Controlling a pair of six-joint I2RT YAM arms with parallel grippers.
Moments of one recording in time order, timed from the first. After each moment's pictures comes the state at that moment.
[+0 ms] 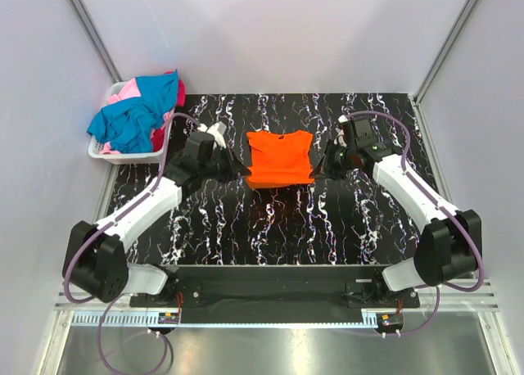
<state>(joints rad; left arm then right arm) -0.45 1.32 0.92 -0.22 0.31 -0.72 0.32 1.44 1.16 -0.63 -0.36 0.62</state>
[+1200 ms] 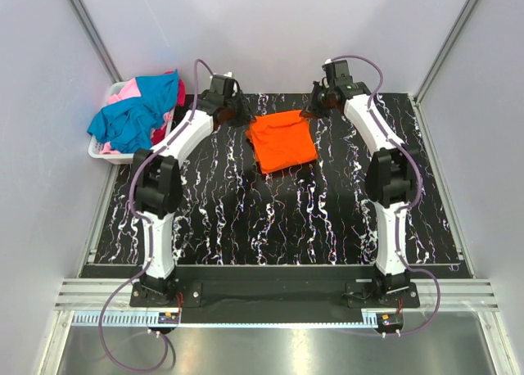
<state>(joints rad) -0.34 2.08 1.83 -0.44 0.16 -0.63 0.26 2.22 2.13 -0.70 -0.26 0.54</state>
